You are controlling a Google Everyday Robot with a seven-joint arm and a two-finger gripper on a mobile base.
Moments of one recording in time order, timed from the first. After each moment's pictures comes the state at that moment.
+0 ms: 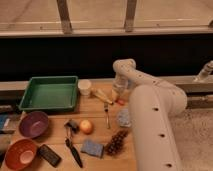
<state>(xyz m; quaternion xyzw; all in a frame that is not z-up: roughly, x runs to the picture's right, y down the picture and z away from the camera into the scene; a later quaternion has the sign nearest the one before) 0.077 0.060 0.971 -0.37 0.12 0.46 0.80</state>
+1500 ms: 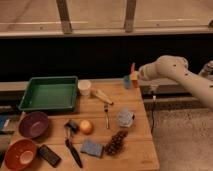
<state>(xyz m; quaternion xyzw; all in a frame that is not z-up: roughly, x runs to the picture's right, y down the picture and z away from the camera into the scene) 0.163 -0.070 0.804 -0.16 -0.13 0.63 0.74</state>
